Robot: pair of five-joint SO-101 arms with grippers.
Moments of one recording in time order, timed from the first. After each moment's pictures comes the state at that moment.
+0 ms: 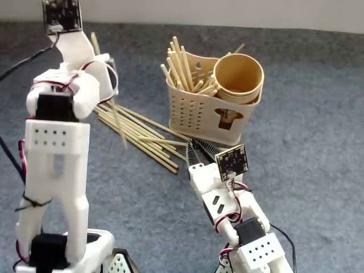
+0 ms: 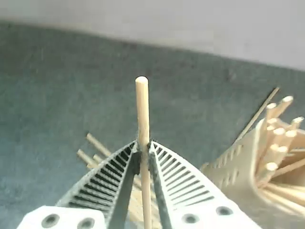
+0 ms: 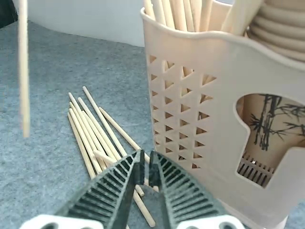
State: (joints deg) left arm -2.0 -21.1 0.7 62.7 16.2; right arm -28.7 -86.9 96.0 12.4 1.5
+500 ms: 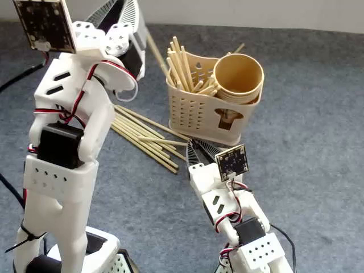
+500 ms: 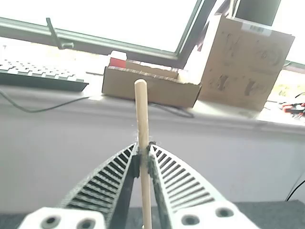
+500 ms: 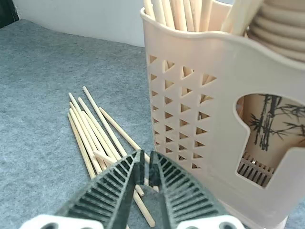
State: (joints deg) left arm 11.4 -32.7 0.7 33.8 16.2; right arm -28.7 -86.9 96.0 12.4 1.5
